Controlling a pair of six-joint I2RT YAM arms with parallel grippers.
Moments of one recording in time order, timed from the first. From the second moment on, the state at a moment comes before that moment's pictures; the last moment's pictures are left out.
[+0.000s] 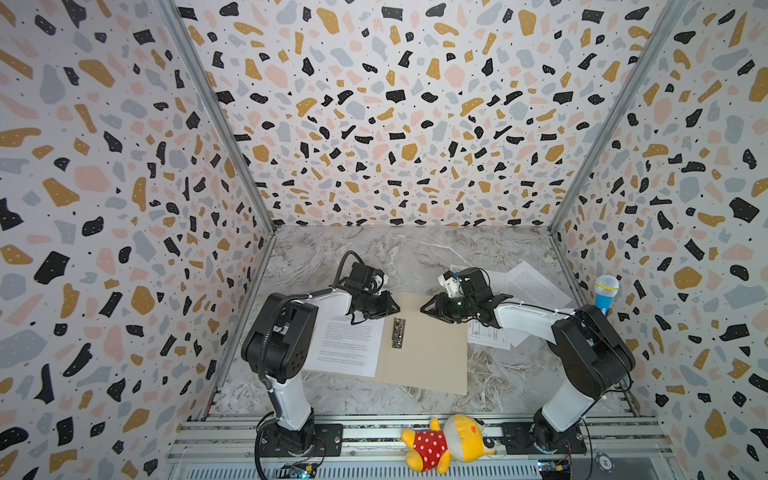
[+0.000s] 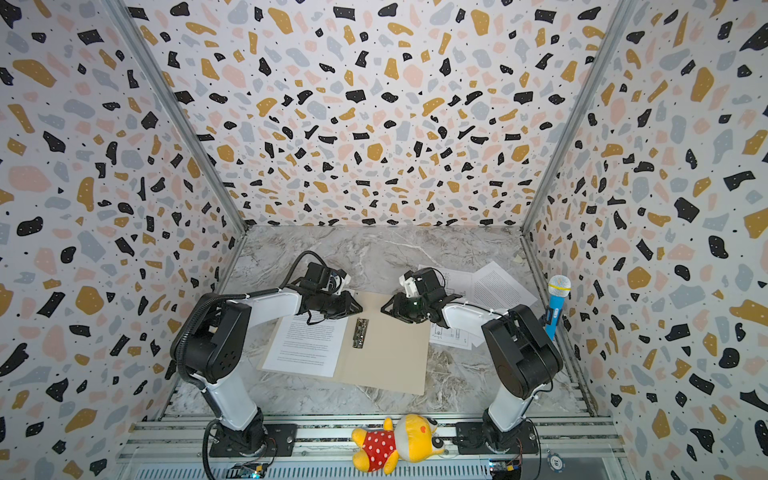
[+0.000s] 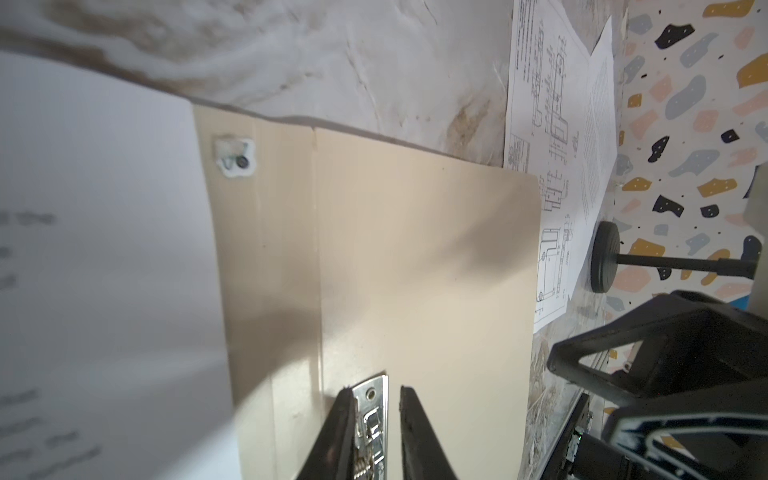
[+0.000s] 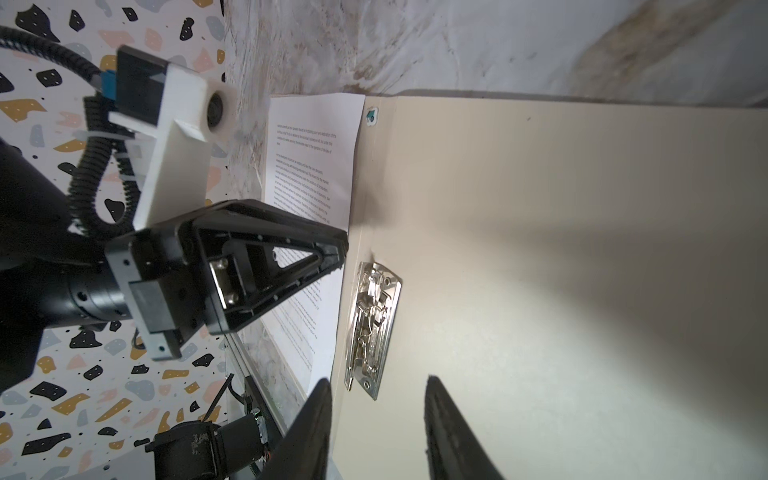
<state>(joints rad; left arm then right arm) -0.39 1.81 0.99 -0.19 0.59 -0.48 0.53 1.68 0.91 0.00 -0.59 0.75</state>
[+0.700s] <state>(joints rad) -0.40 1.80 0.94 -0.23 0.54 -0.43 0.52 1.68 0.90 0.00 -0.59 0.75</state>
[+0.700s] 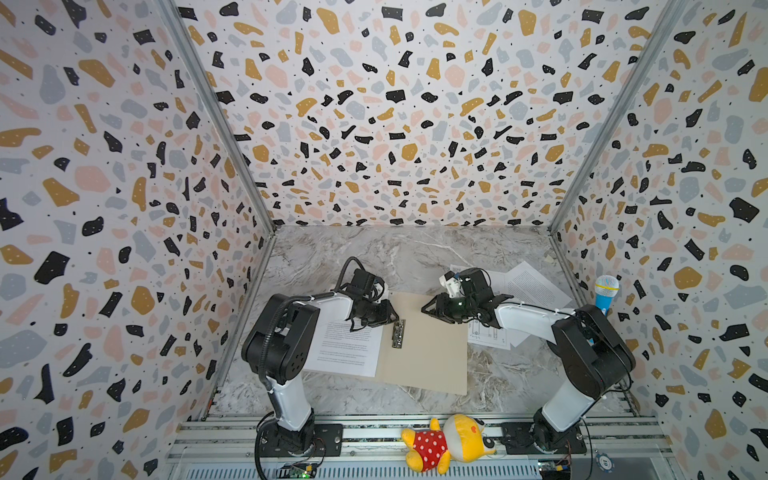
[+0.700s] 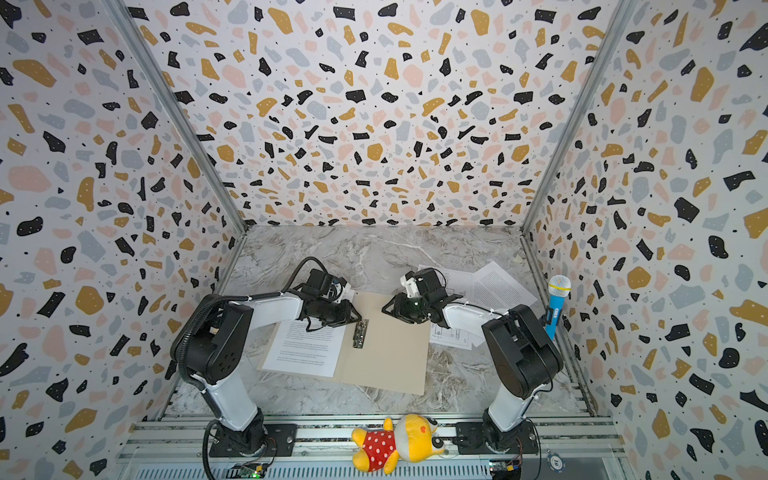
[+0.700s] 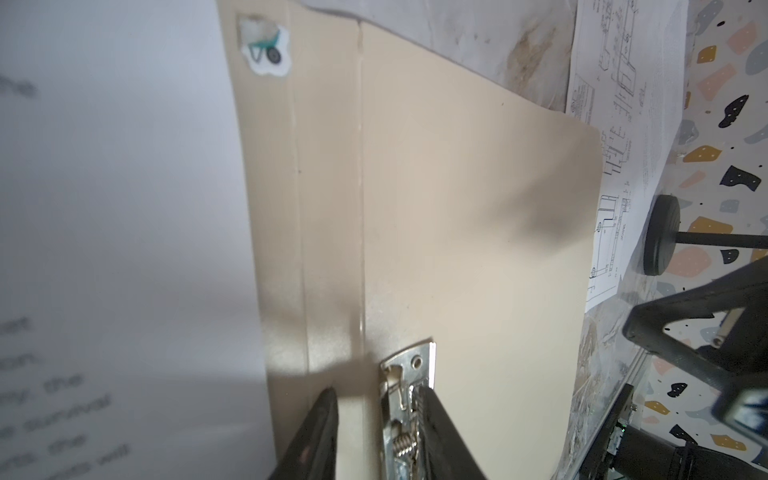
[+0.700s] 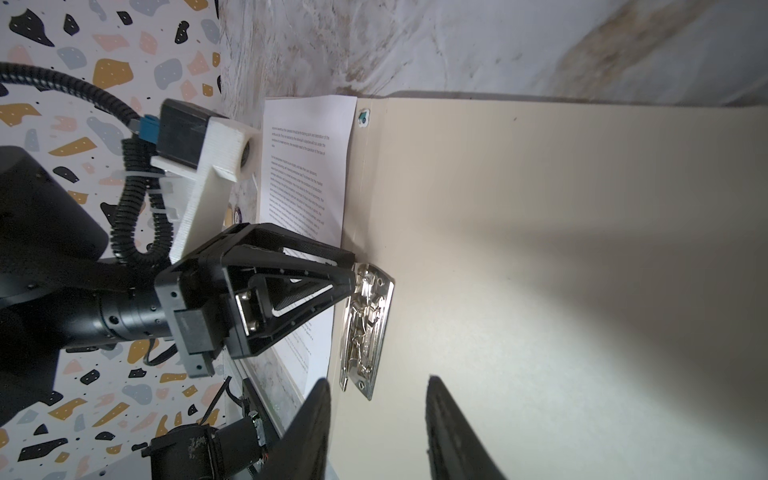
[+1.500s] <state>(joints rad) -0.41 1.80 0.93 -0.18 0.57 -0.50 0.51 1.68 0.90 -0.01 -0.59 0.74</state>
